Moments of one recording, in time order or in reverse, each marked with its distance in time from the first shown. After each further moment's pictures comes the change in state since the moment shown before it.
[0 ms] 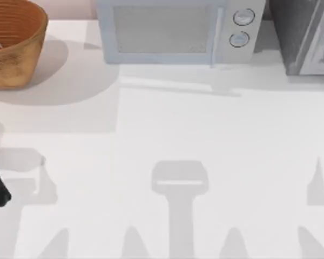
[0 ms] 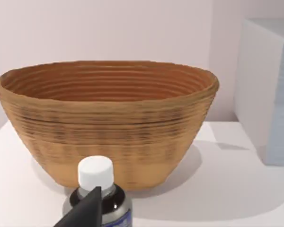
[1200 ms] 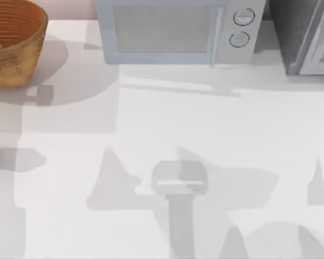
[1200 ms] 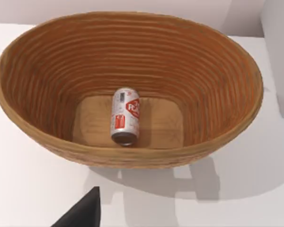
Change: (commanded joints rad) left arm 0.178 1.286 1.323 -0.684 0.181 0.069; right arm 0.000 0.000 0.000 0.000 0.000 0.000
